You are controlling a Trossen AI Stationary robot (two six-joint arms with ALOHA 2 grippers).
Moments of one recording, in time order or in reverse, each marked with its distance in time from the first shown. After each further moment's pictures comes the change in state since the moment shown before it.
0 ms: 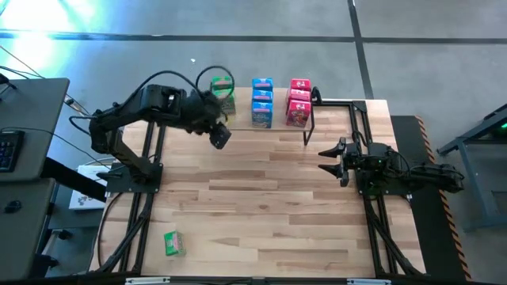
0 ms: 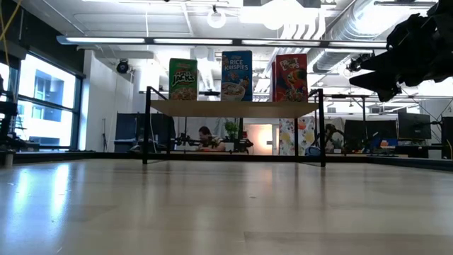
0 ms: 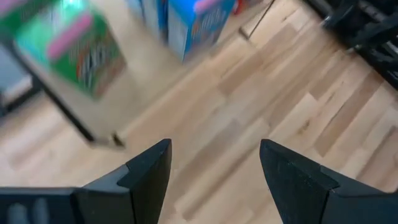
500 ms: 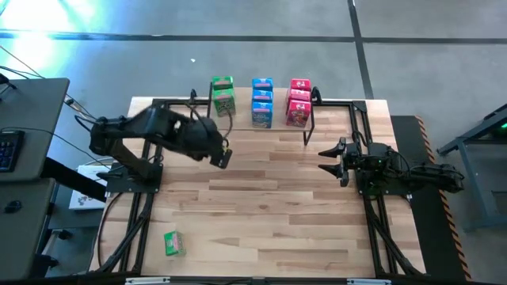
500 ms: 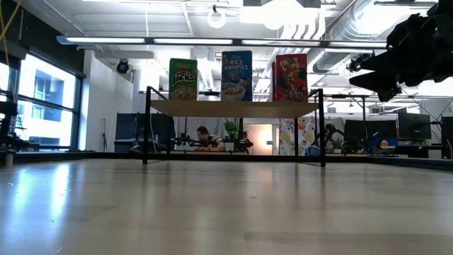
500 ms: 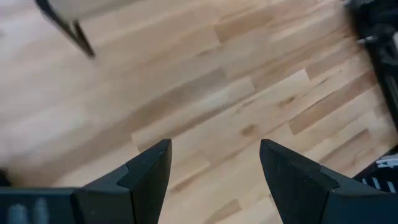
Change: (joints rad) left arm -0.206 0.002 -0.092 -0.075 0.028 -0.546; right arm 0.000 0.000 0.000 0.000 0.000 0.000
